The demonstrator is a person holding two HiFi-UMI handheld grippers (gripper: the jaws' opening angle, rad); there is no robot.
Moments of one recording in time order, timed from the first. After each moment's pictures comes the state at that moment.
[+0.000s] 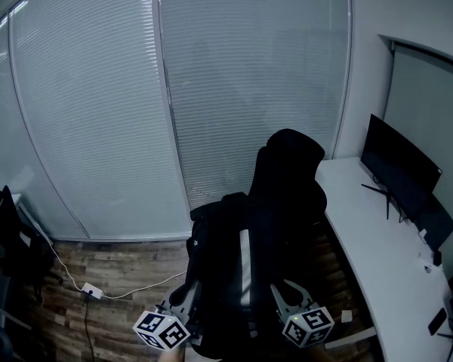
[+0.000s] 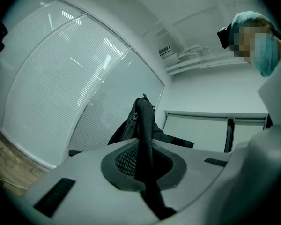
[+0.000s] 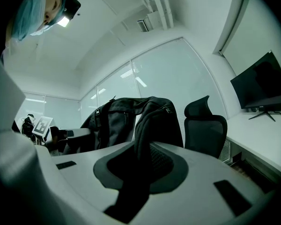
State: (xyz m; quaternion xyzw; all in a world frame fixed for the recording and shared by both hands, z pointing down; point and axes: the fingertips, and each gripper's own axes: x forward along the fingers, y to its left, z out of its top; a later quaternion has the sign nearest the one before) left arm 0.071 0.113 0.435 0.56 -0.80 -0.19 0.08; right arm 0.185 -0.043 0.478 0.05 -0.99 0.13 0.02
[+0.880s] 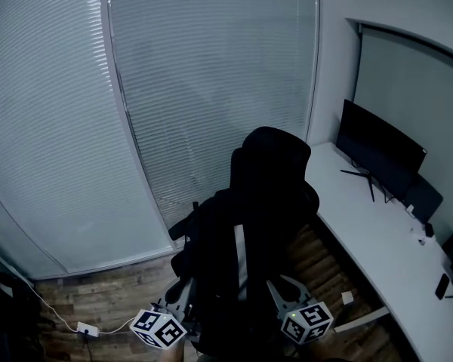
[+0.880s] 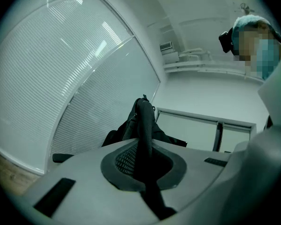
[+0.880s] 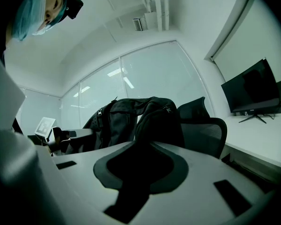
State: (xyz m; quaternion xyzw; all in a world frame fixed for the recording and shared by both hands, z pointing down) left arm -0.095 0.054 0.437 0.64 -0.74 -0.19 0.11; right arm 0.054 -0.069 0.478 0.15 -0.98 0.13 0.02
